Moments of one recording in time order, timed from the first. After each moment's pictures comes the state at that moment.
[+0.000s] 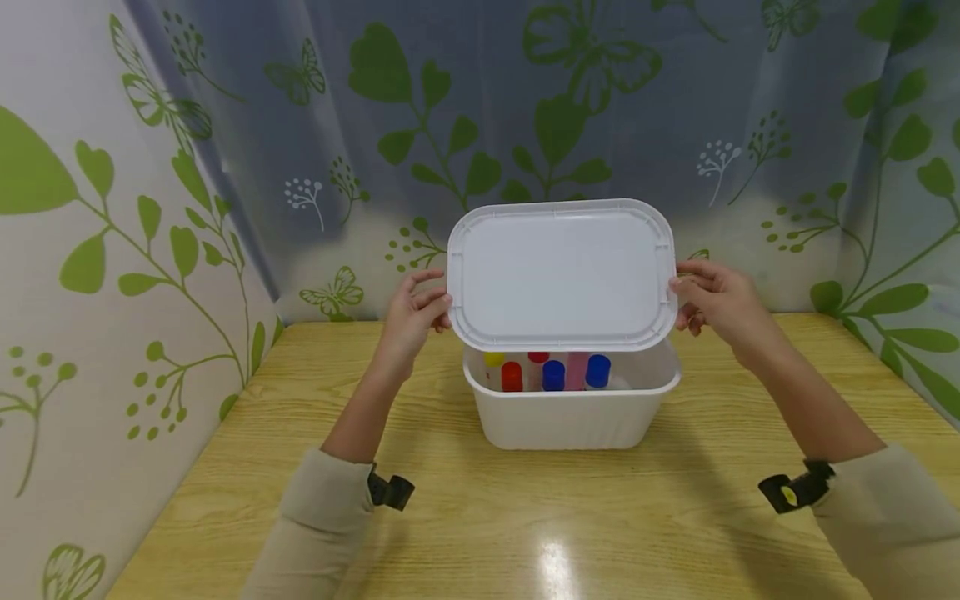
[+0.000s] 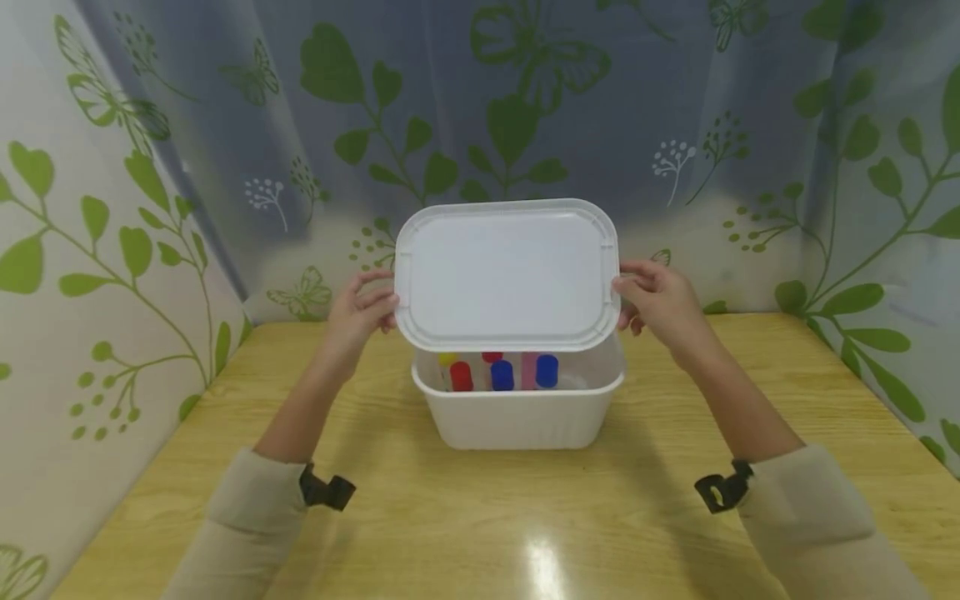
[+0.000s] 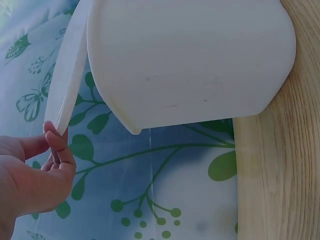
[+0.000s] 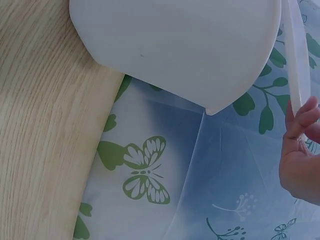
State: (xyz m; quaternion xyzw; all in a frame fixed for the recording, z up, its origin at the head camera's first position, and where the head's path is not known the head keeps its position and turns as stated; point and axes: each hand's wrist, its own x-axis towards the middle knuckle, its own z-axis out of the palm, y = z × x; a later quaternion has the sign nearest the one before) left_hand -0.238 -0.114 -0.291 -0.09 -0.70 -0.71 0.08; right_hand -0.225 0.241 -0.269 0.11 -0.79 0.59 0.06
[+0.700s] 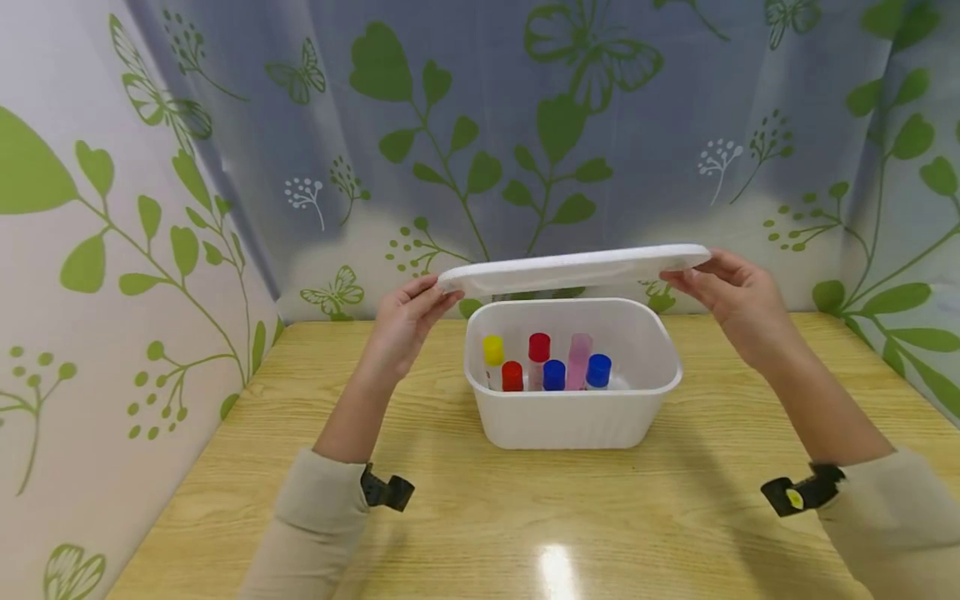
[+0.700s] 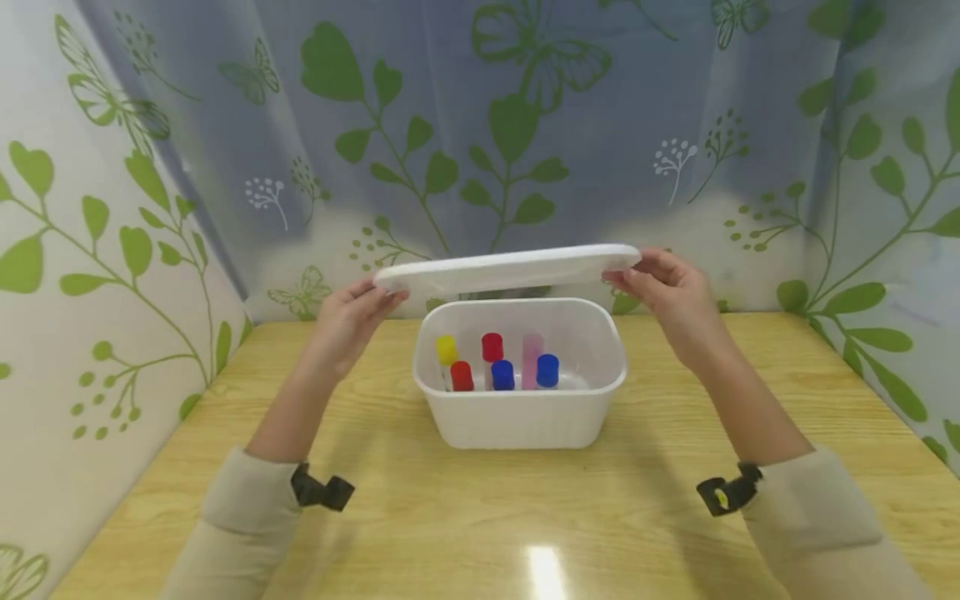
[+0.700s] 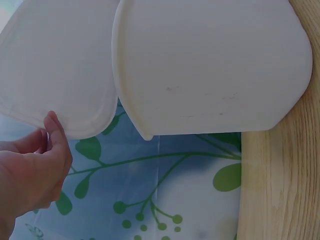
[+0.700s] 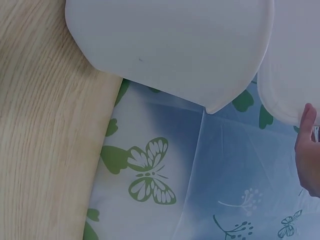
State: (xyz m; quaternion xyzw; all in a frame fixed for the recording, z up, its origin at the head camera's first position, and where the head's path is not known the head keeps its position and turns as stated) left_hand -0.232 -0.118 -0.284 -0.13 -0.52 -0.84 0.00; right_hand -0.218 0.248 -0.272 0.21 -0.61 0.76 0.06
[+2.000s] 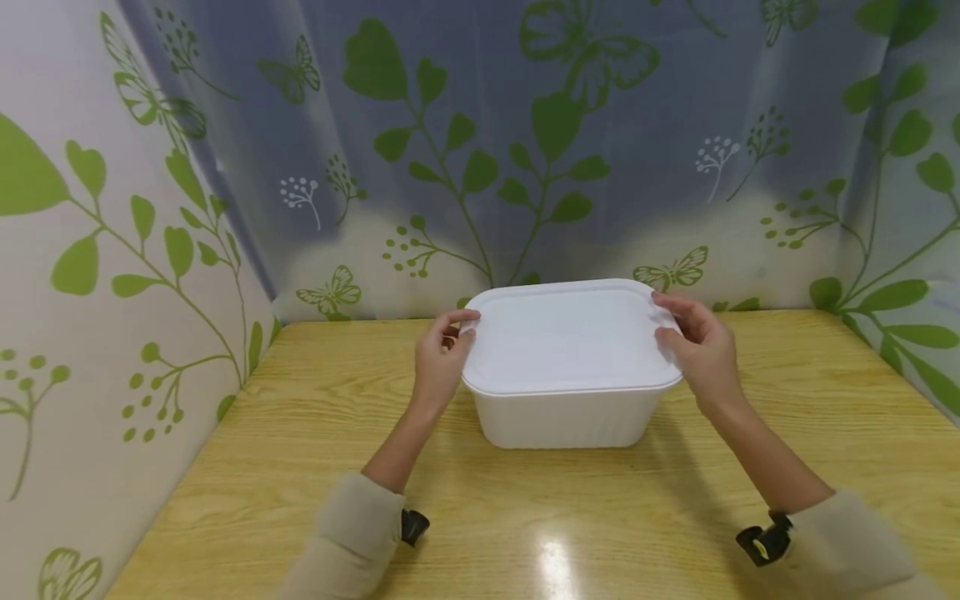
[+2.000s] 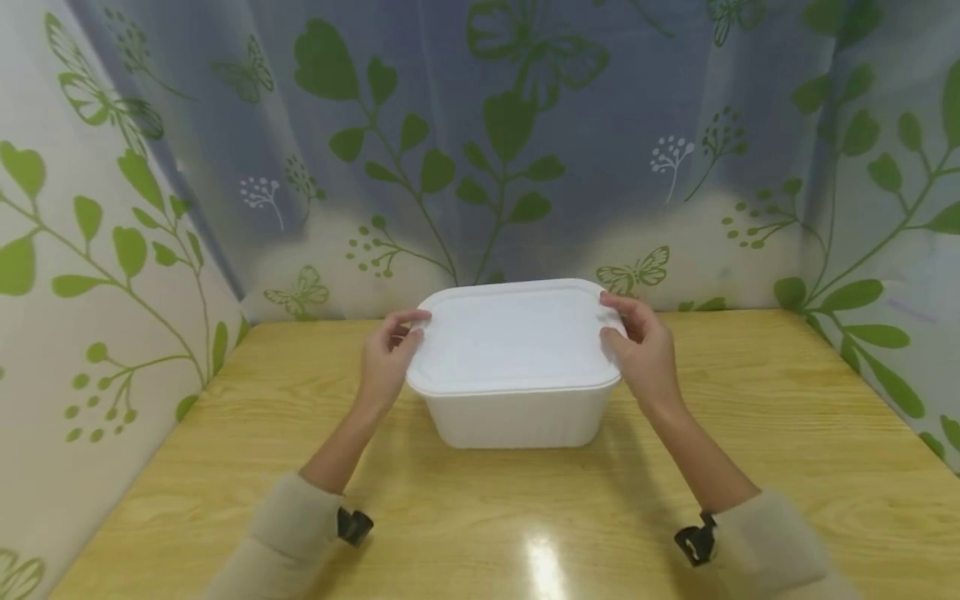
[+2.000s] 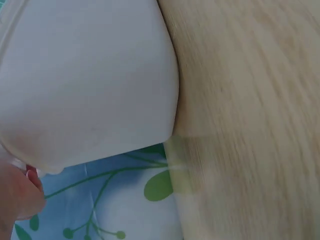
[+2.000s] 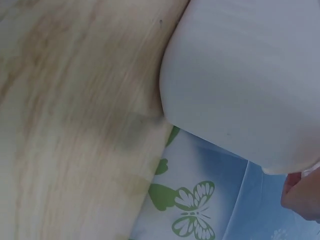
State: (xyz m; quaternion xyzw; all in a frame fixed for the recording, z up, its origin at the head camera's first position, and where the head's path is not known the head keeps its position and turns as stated) left_hand -0.233 -0.081 -0.352 -0.12 -0.74 -0.62 0.24; right_hand -0.206 0.218 -0.334 0.11 -0.72 0.65 0.21
